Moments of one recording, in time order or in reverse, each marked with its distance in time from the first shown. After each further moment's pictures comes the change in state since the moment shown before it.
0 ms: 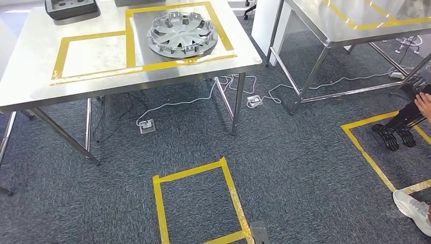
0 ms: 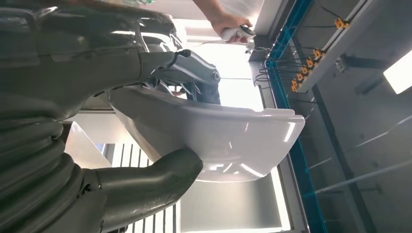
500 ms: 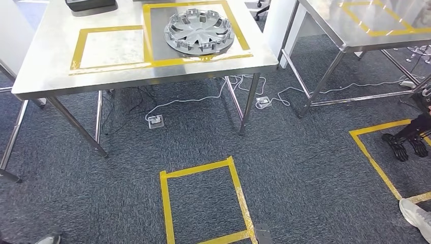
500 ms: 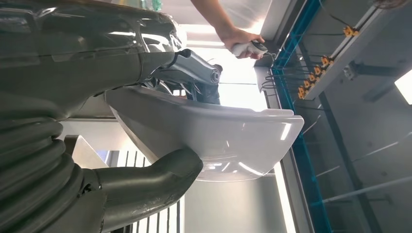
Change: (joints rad) left arm 0.003 0.003 0.002 0.001 -0.001 0.000 0.000; right arm 0.000 -0.002 0.001 0.000 -0.027 -0.007 0.000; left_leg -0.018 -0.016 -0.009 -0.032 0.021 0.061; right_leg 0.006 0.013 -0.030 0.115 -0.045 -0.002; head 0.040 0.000
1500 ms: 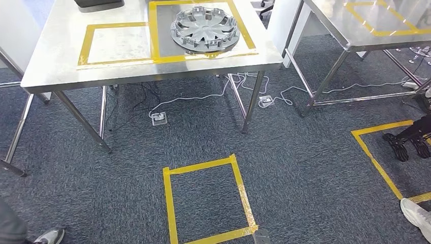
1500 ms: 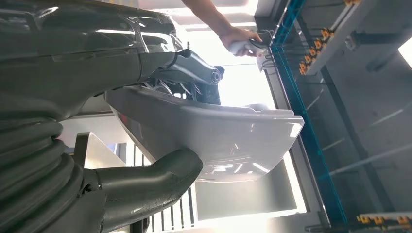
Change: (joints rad) left arm 0.025 0.038 -0.082 0.057 -0.085 -0.003 0.001; right arm 0.033 0.000 -0.001 0.001 0.009 0.018 -0.020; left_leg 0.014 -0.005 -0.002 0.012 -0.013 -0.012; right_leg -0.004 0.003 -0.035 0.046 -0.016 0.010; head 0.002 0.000
